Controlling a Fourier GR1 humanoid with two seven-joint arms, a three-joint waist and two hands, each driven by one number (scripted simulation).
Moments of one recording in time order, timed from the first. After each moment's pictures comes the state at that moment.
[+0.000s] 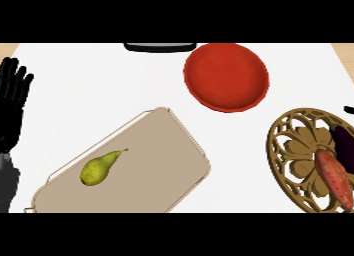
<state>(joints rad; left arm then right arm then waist) -0.23 0.35 0.18 -1.51 0.19 0.06 -0.02 -0.32 -0.87 0.02 -0.93 0.55 0.54 -0.57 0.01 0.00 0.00</state>
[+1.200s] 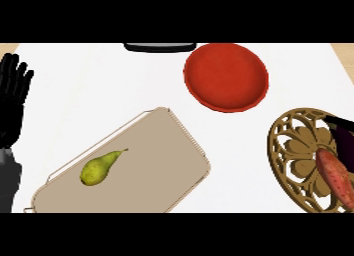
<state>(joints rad) -0.26 0.32 0.21 -1.49 0.15 0.04 0.00 -0.44 -0.74 0.03 -0.63 0.79 0.43 -0.65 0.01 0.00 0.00</state>
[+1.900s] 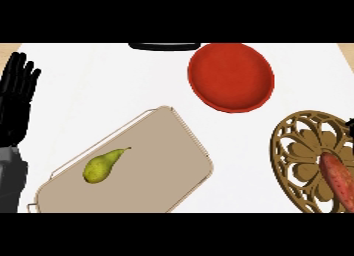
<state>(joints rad) -0.28 0.30 0.20 -1.48 0.14 0.02 -0.01 -0.55 -0.78 -0.04 -0.40 0.87 0.20 -0.71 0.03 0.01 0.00</state>
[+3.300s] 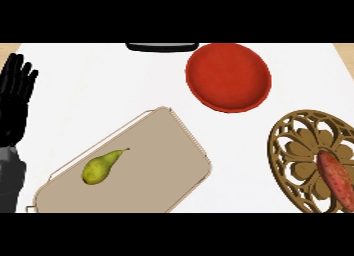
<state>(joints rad) -0.28 0.30 0.22 -1.46 0.14 0.01 -0.03 -0.90 -1.04 -0.25 -0.28 0.76 0.19 -0.84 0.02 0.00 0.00</state>
